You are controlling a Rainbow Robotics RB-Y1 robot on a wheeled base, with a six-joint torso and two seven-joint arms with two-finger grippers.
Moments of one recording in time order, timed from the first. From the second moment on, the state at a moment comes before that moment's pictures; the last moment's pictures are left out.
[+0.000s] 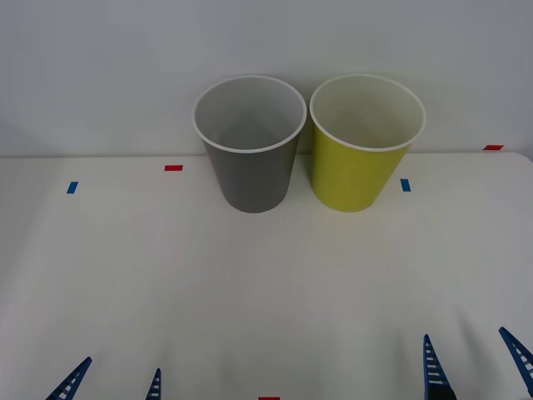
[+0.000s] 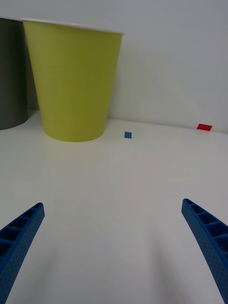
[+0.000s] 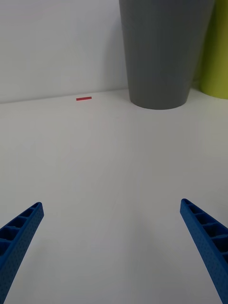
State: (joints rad) right arm 0.90 -0.34 0.19 -1.94 -0.15 -0.57 1.62; left arm 0.98 0.37 -0.32 -1.97 0.15 -0.52 -1.66
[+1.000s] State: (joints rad) right arm 1.00 -0.35 0.20 -1.94 -0.15 -0.60 1.57; left arm 0.98 0.37 -0.32 -1.97 0.15 -0.52 -1.66
